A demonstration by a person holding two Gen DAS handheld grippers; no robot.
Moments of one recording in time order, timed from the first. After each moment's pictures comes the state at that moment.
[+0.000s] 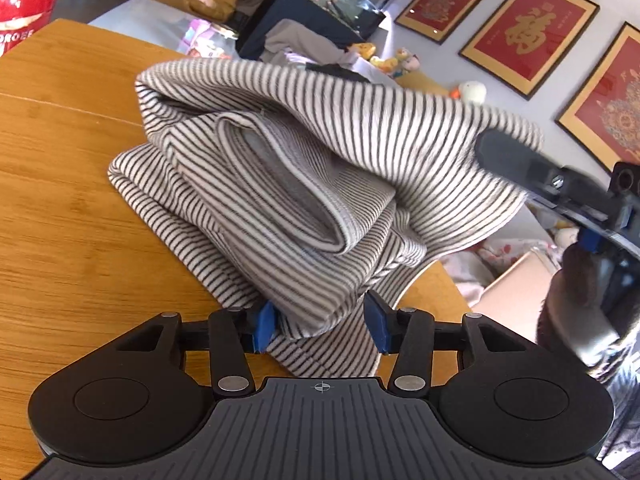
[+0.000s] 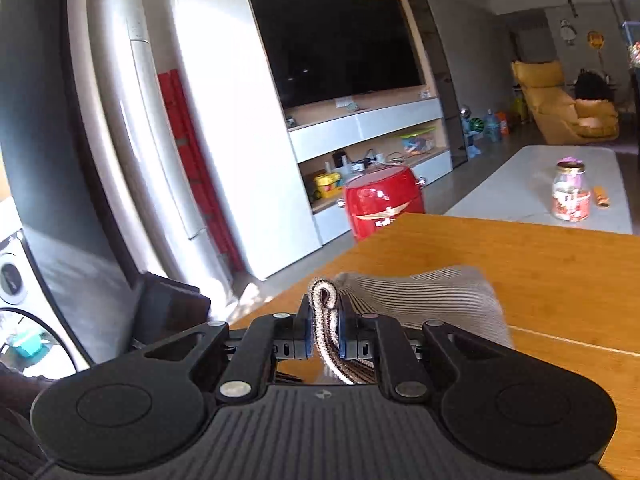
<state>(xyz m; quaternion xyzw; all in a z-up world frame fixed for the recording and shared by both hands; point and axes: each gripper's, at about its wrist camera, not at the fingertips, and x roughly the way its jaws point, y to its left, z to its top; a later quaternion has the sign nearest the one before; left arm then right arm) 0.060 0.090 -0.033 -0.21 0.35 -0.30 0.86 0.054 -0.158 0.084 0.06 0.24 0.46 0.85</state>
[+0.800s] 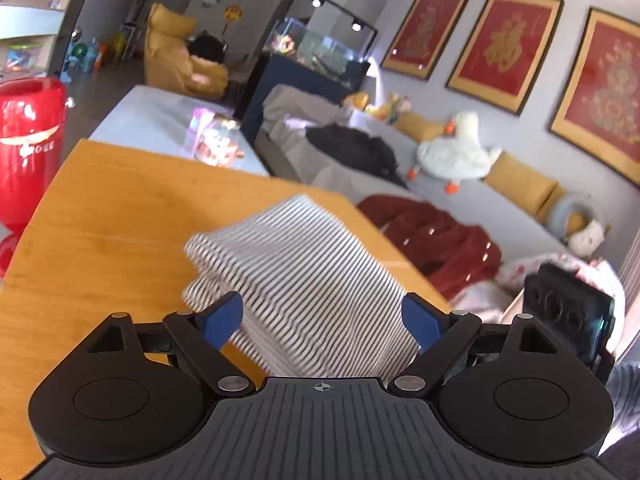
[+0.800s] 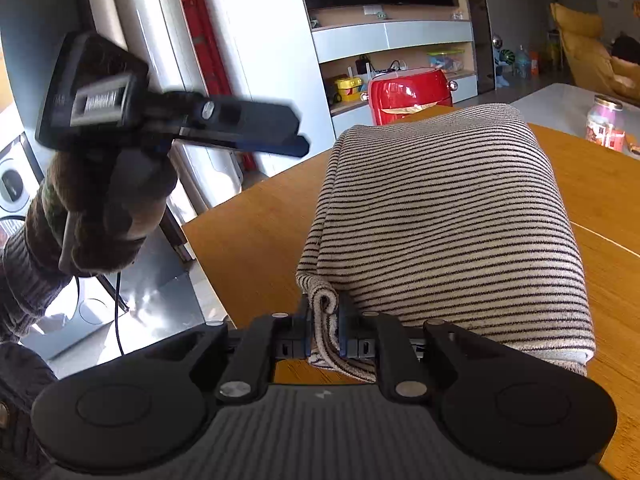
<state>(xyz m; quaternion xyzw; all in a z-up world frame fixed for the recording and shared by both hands) 0.025 0.135 0.049 -0.17 0.25 -0.29 0.91 0.019 -0.121 0.013 -0.06 0.33 0.47 0.82</state>
